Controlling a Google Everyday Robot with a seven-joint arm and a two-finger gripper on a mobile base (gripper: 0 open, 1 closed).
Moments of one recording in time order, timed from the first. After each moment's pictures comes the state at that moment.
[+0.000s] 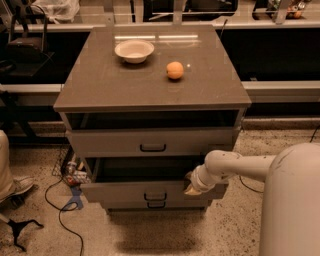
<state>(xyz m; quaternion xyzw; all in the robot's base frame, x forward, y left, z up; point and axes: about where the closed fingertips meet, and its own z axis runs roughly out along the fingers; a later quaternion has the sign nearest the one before) 0.574 -0.128 0.403 -0.68 0.71 0.08 0.19</state>
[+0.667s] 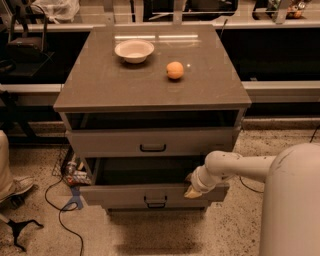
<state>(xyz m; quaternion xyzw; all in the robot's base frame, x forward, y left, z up) 0.574 -0.128 0.405 -0.68 0.71 0.08 0.19</state>
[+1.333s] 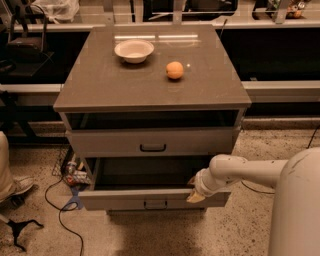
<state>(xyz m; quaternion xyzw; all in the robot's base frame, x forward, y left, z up) 0.557 -0.140 0.407 -0.66 0.72 0.08 0.19</state>
